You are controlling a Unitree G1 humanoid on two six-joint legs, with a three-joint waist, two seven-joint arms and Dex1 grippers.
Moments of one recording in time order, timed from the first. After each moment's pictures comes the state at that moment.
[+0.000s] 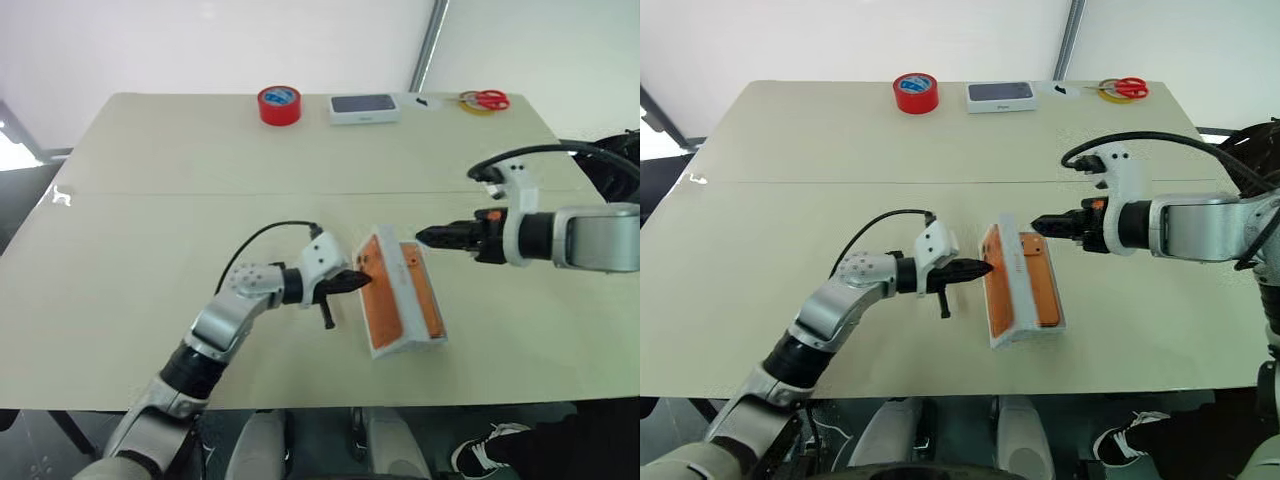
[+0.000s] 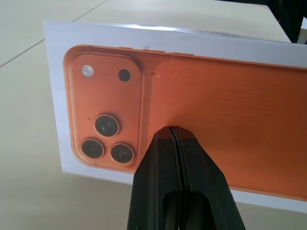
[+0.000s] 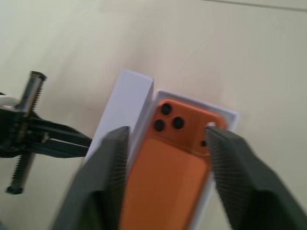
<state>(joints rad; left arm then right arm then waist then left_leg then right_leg) -0.49 0.27 -0.38 -0.06 -0.20 0.41 -0.83 -0.69 -1.12 0.01 -0.14 1.67 1.30 -0.16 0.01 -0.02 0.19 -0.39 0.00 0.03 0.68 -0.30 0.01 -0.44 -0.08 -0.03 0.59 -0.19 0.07</state>
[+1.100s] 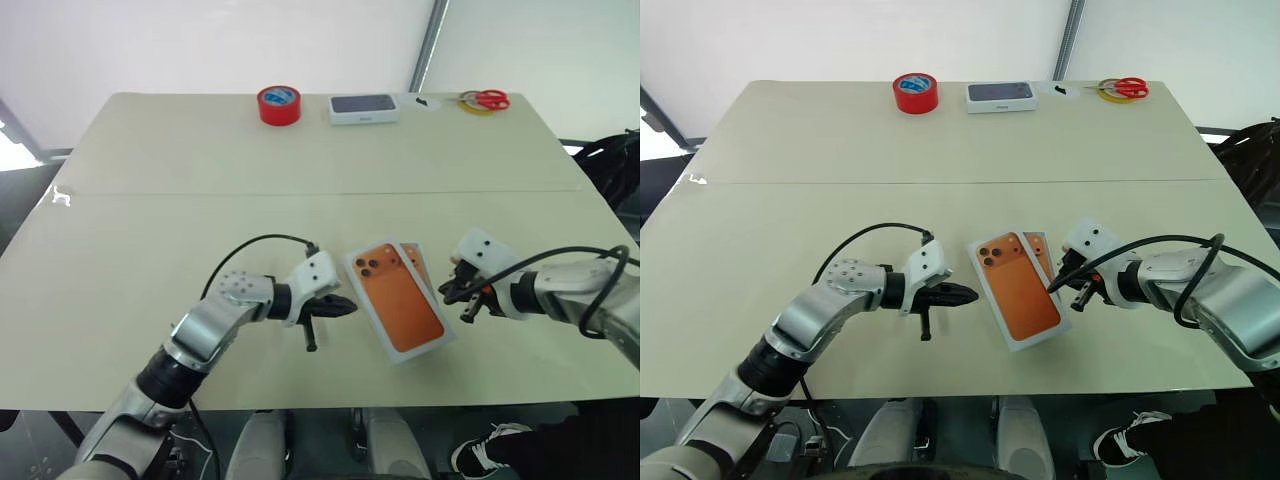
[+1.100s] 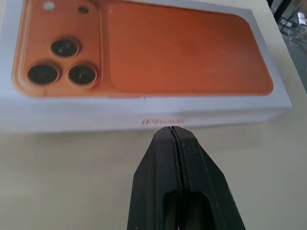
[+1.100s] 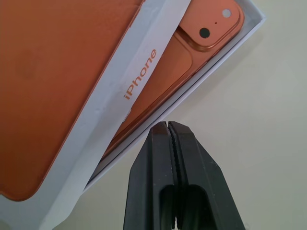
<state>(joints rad) -0.47 0.40 -0.44 -0.20 -0.23 0.63 -0.91 -0.32 -1.17 0.14 -0.48 0.66 1.03 0.58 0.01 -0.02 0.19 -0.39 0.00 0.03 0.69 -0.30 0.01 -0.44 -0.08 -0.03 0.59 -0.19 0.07</state>
